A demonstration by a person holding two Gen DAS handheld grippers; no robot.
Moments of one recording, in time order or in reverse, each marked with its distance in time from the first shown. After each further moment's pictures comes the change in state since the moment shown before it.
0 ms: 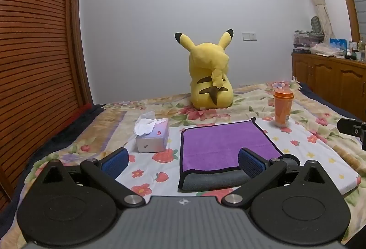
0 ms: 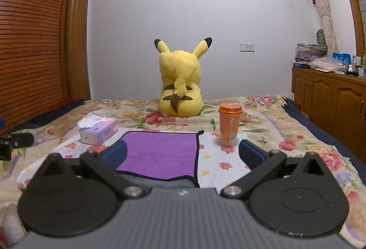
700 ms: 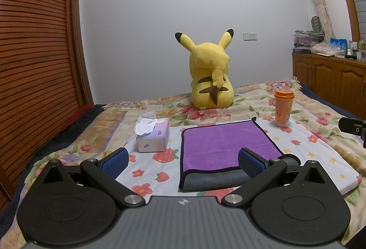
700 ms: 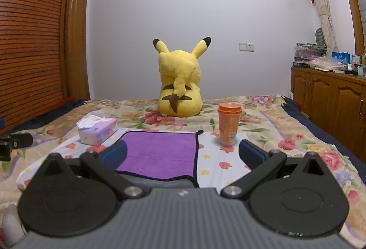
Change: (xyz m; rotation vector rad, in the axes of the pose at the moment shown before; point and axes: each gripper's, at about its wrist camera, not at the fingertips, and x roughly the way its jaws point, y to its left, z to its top) left arm 0.003 0.004 0.002 -0.005 0.003 0.000; right arm 0.000 -0.002 0.001 0.000 -0.001 0.000
